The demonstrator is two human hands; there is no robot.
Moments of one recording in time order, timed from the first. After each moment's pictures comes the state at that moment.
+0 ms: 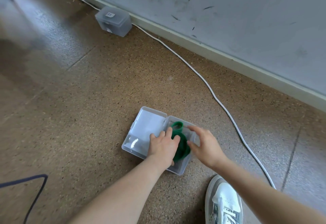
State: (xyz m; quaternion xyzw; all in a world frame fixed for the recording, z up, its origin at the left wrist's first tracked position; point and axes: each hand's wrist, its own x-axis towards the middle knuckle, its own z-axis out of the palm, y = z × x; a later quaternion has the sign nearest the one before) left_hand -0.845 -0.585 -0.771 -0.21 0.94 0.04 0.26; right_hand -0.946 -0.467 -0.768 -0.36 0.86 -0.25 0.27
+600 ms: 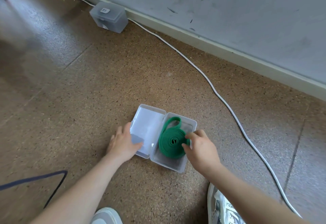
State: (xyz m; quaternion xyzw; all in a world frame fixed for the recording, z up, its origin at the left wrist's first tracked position) left_hand -0.770 -0.672 -0.783 -0.49 0.81 0.25 0.19; right_hand -0.917 -0.473 -0.772 -0.32 0.90 -0.18 0.25
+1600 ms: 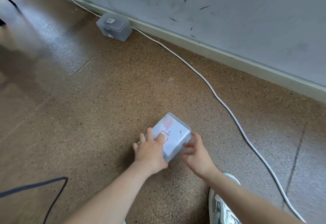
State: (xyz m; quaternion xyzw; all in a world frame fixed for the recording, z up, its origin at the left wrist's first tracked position) left_hand -0.808 -0.601 -0.758 -0.34 0.89 0.12 0.28; right_hand -0.901 -0.469 -0.772 -0.15 0.79 -0.41 0.43
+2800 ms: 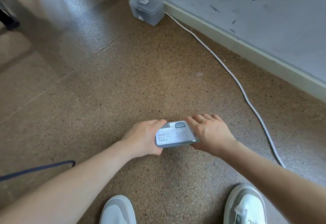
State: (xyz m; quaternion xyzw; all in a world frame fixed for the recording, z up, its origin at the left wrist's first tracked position) left_hand -0.750 -0.686 -0.748 -0.25 0.94 0.21 0.14; right_hand -0.935 -0.548 -0.745 -0.64 0.76 0.08 0.12
